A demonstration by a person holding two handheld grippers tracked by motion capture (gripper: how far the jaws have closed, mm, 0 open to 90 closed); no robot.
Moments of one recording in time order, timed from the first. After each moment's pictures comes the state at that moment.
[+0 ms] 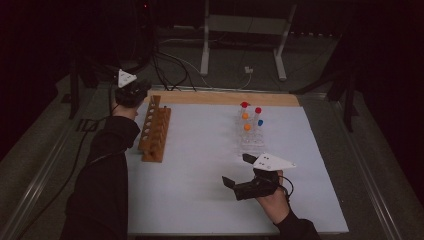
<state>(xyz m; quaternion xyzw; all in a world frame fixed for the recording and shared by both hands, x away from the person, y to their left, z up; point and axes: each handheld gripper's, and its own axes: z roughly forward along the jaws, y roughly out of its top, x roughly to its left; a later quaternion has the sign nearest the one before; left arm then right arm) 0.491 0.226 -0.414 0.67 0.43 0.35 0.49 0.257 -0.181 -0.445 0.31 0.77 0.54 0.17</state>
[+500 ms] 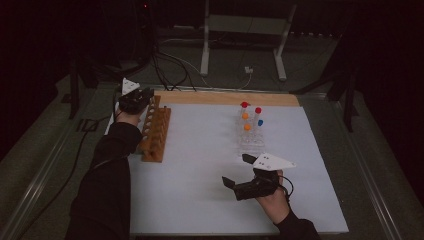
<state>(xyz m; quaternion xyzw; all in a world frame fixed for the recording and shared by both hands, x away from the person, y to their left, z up) 0.494 0.227 -0.442 0.68 0.44 0.33 0.49 0.258 -0.181 -0.445 0.31 0.77 0.54 0.16</state>
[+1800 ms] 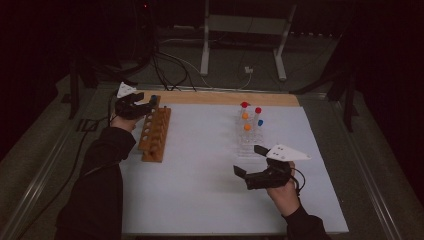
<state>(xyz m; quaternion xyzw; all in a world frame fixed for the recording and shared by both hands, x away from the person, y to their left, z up) 0.463 0.233 -0.431 0.71 0.42 0.28 0.49 0.273 -0.212 -0.425 0.33 0.75 0.54 0.18</state>
